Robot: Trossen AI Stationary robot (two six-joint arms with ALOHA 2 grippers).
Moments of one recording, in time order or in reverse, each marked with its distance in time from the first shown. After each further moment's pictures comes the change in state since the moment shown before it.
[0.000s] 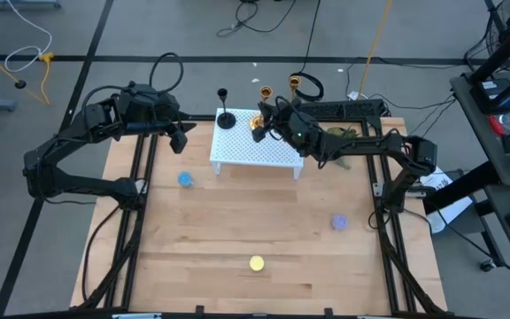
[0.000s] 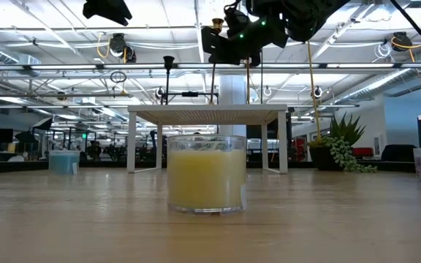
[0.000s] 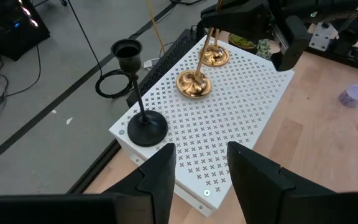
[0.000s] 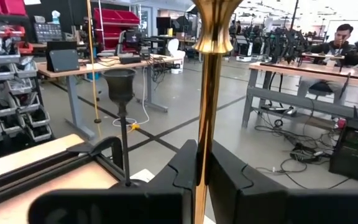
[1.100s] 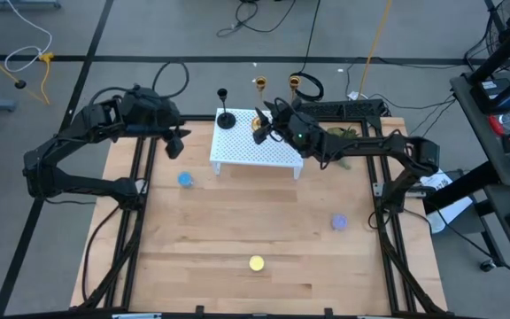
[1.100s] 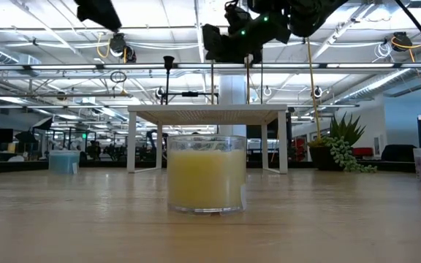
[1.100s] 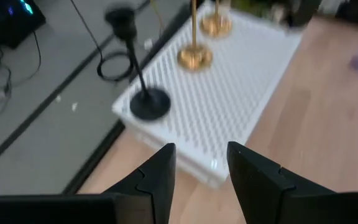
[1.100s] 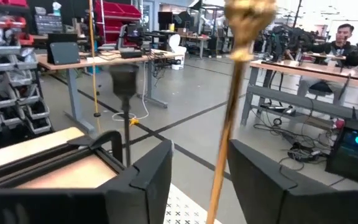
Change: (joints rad) left arm 0.000 0.000 0.000 -0.113 -0.001 0.053; right arm 0.014 -0.019 0.000 -0.046 0.005 -0.012
